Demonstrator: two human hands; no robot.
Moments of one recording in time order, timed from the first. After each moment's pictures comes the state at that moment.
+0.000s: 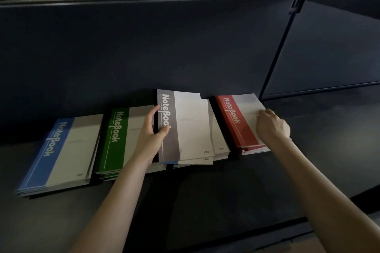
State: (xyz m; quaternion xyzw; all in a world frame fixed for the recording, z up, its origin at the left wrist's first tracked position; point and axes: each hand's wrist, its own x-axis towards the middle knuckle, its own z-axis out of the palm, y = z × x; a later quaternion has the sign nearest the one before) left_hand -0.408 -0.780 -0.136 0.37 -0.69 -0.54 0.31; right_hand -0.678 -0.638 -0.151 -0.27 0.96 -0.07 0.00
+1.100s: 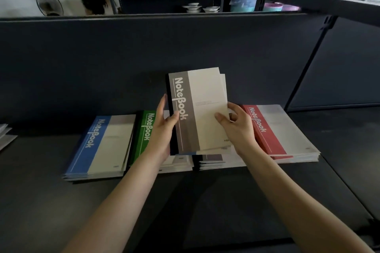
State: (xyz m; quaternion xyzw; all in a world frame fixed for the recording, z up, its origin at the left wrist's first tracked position) left_hand -0.376 -0.798 -0.112 0.30 -0.58 -0.64 0.41; right_hand -0.531 -0.704 -0.107 -0.33 0.71 -0.59 0.20
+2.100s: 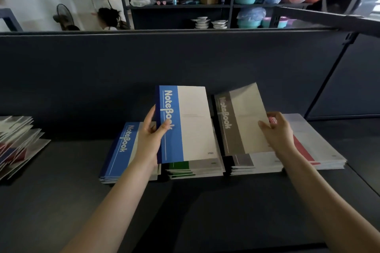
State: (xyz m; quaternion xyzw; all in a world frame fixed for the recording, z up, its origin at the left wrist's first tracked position) left_hand -0.279 -0.840 -0.105 0.35 -0.57 -0.59 0.45; right_hand -0.540 -0.702 -0.103 -0.27 0.82 -0.50 0.09
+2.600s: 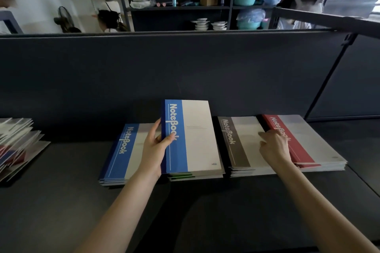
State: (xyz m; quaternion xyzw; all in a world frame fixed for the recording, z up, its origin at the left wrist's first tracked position) left_hand -0.282 -0.833 -0.123 0.38 -0.54 -0.63 0.41; right_hand -0.547 -0.697 -0.141 -0.33 0.91 -0.24 0.03
